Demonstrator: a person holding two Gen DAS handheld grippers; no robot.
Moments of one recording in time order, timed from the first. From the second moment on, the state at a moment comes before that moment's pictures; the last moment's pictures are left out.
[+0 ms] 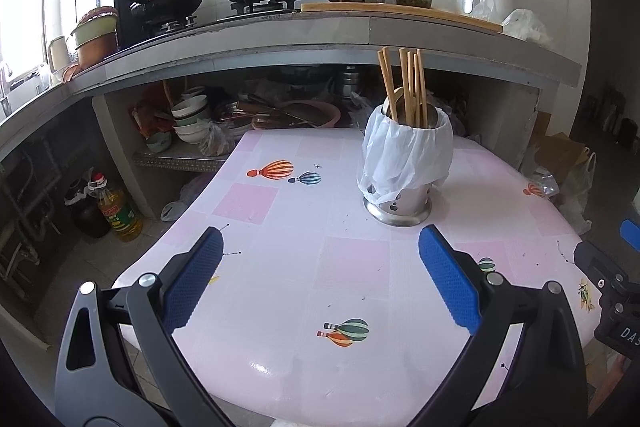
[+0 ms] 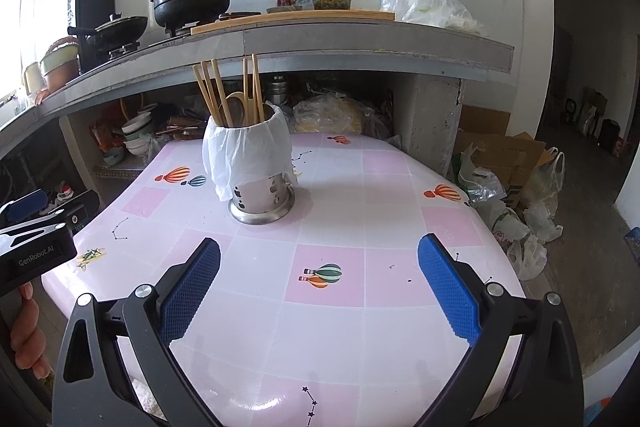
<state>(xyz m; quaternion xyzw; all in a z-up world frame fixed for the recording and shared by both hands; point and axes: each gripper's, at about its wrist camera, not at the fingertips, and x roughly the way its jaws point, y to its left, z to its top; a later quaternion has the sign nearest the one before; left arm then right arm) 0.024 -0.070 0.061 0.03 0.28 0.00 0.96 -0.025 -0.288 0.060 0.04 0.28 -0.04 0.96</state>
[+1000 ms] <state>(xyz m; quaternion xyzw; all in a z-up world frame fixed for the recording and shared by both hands) 0.029 -0.061 0.058 0.02 0.29 0.00 0.96 -0.021 -0.283 0.058 0.04 0.29 -0.05 0.95</state>
